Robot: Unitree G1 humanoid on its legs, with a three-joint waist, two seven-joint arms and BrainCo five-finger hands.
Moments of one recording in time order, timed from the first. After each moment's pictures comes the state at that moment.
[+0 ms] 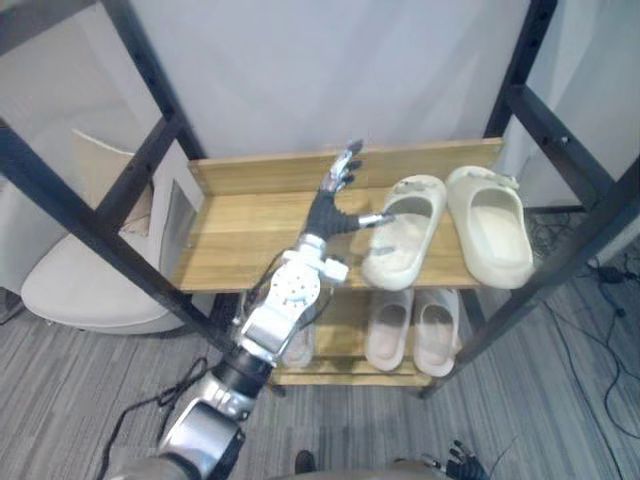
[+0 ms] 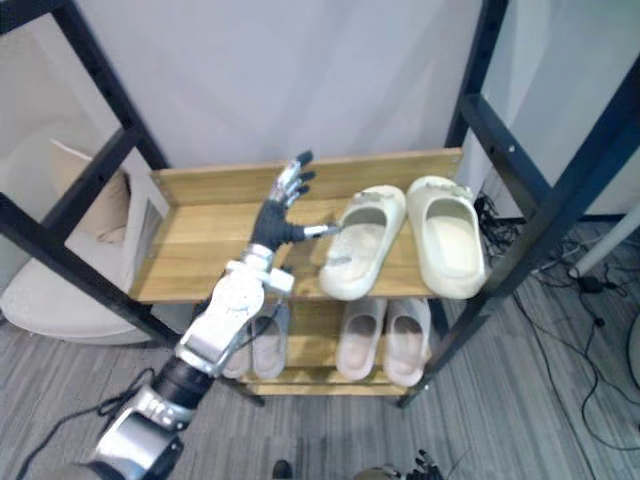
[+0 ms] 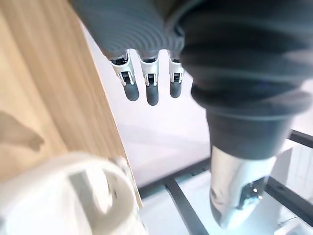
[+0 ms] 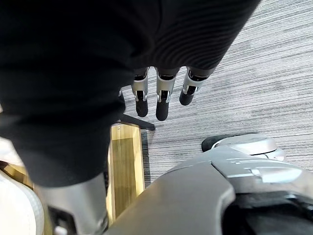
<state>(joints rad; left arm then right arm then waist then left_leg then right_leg) -0.41 0.09 -0.44 -0.01 -0.05 -0.07 0.21 0.26 -0.13 -0.11 0.89 0.02 -0.09 -0.02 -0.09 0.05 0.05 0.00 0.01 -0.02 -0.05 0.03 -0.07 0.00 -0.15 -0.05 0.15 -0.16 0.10</state>
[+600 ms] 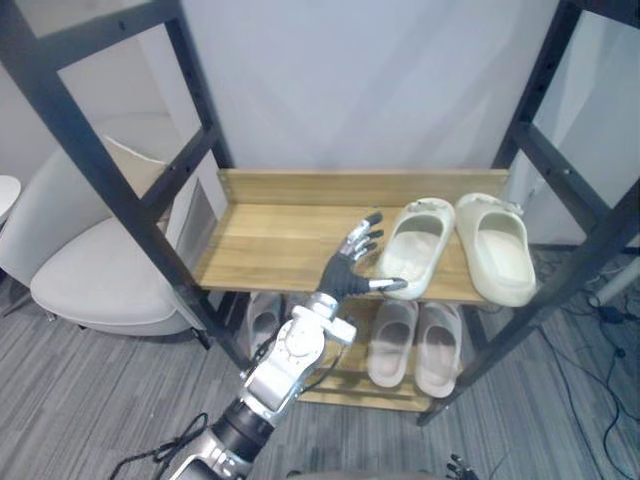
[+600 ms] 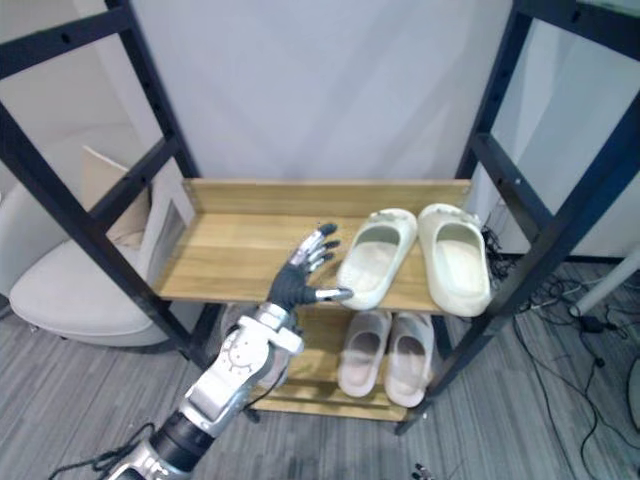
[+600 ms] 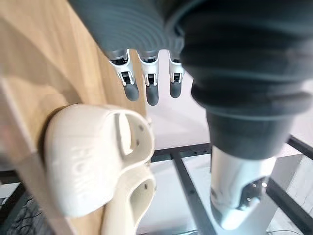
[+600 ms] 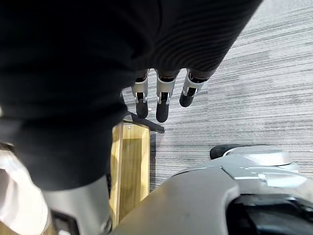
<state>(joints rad) -0.23 0.10 -0.54 0.00 -0.15 -0.08 0.13 0.30 -0.13 -0.07 0.90 0.02 -0.10 -0.04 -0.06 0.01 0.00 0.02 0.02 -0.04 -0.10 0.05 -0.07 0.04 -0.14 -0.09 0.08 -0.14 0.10</state>
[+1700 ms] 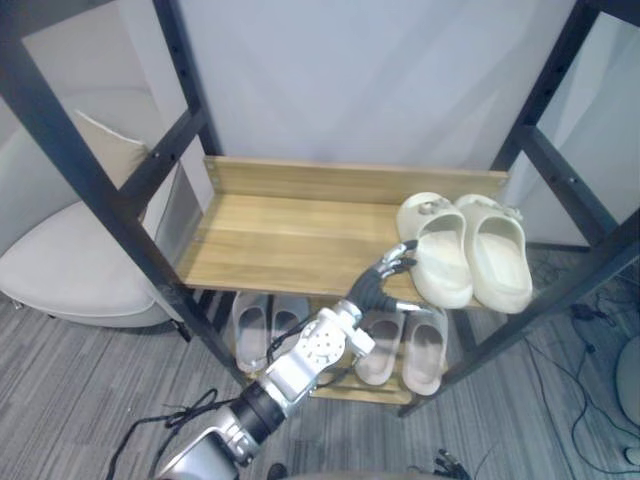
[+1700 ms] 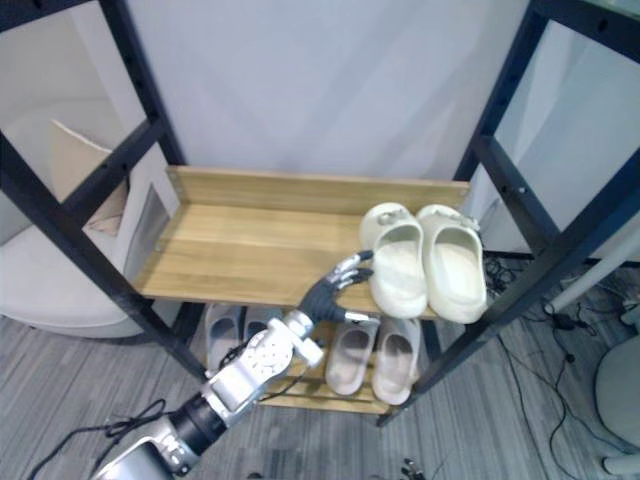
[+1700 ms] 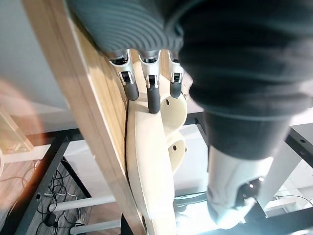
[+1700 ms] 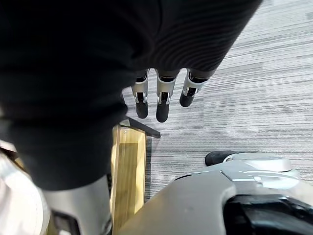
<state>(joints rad) -0.39 0.10 -0.71 0.22 -0.16 -0.12 0.11 0.24 -0.12 -0.03 0.96 0.04 -0.10 -0.05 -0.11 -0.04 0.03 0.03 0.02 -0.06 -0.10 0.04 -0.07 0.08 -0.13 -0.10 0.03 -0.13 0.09</state>
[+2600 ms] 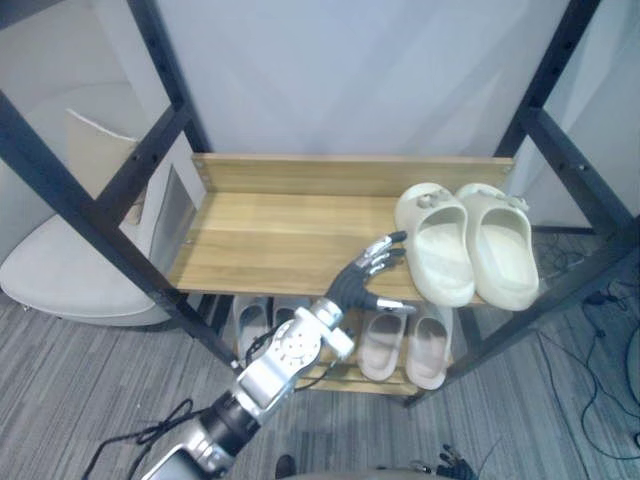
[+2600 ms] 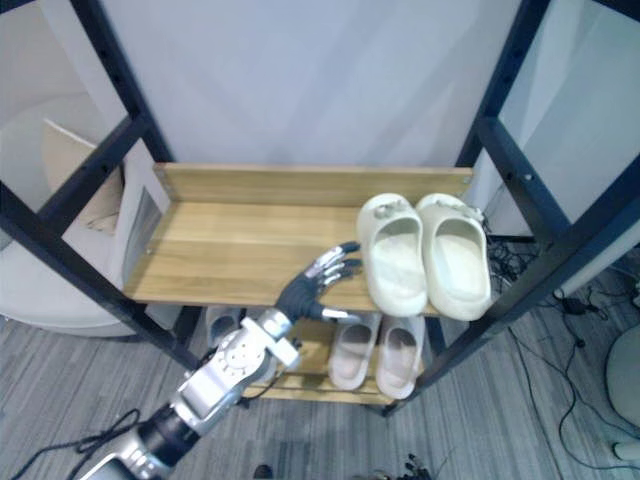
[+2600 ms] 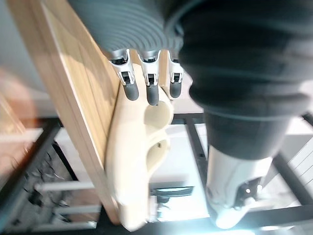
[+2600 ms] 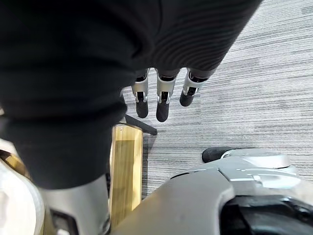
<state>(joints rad) -0.17 0.27 -0.65 -0.20 -0.39 -0.10 -0.03 0.23 -0.14 -0.04 0.96 0.04 -0.11 -0.04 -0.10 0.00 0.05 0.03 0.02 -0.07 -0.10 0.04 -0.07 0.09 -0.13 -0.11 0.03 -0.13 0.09</state>
